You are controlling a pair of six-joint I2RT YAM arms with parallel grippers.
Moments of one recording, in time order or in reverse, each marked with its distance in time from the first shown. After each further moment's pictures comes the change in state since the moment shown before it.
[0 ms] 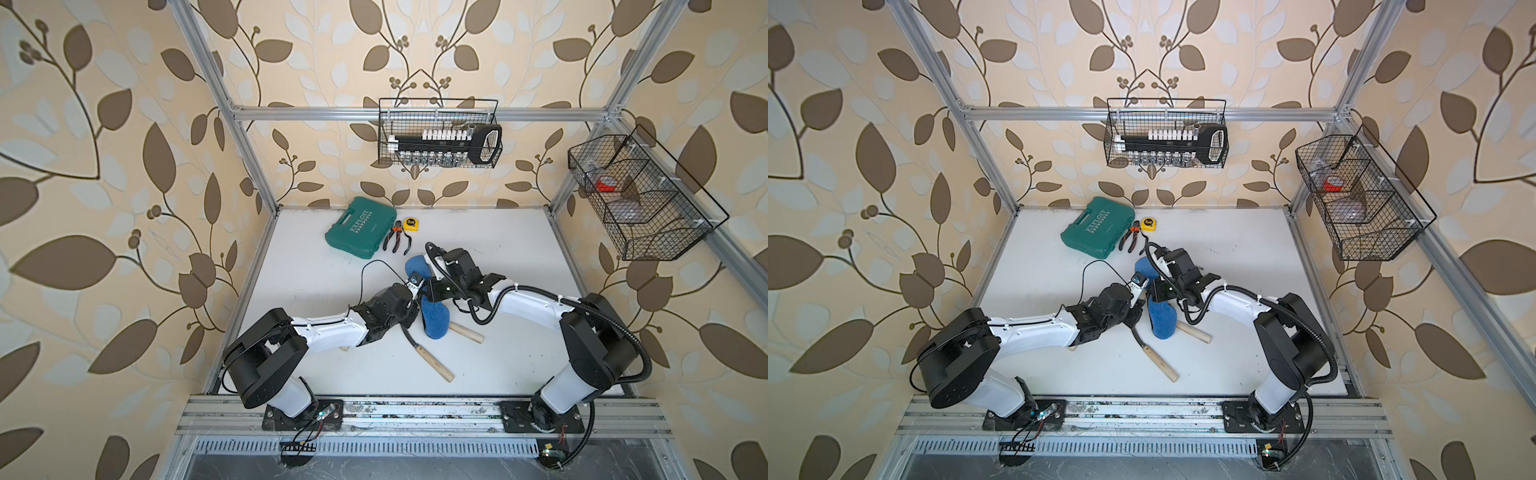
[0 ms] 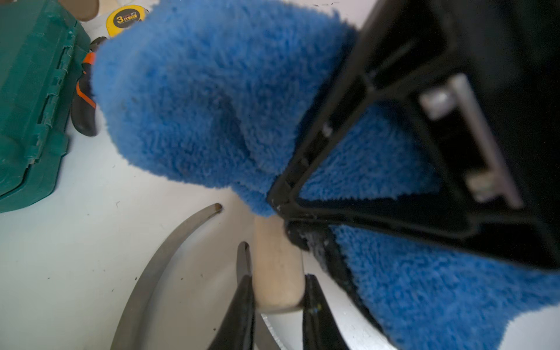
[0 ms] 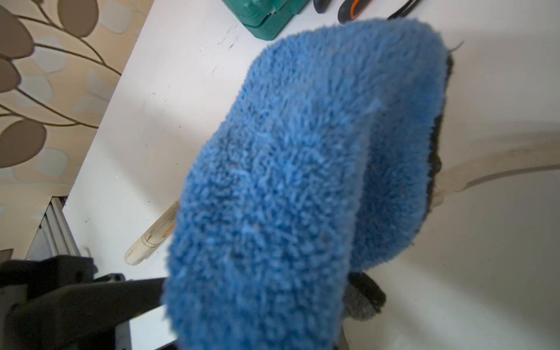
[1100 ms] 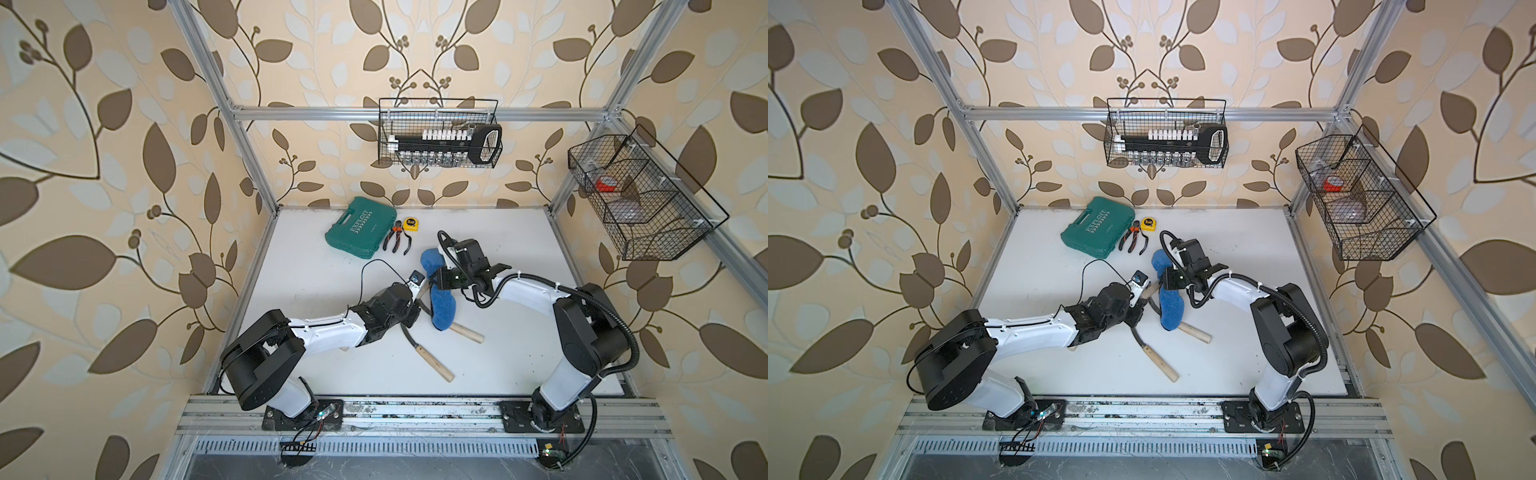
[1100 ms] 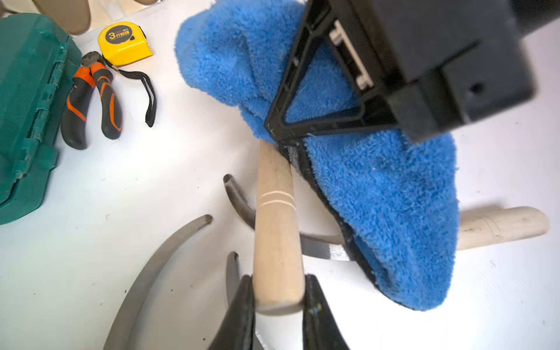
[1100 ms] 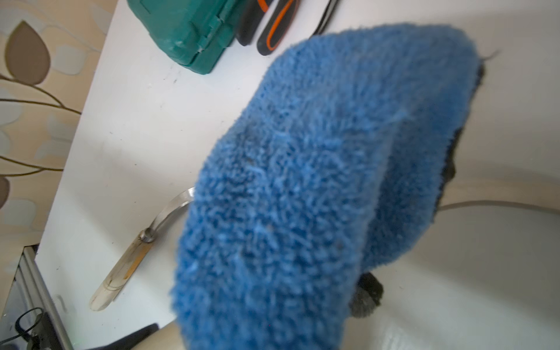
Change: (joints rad) left arm -0.004 -0.014 -0.001 0.021 0.032 -0.003; right arm -0.126 0.080 0.059 -0.036 0.017 0.000
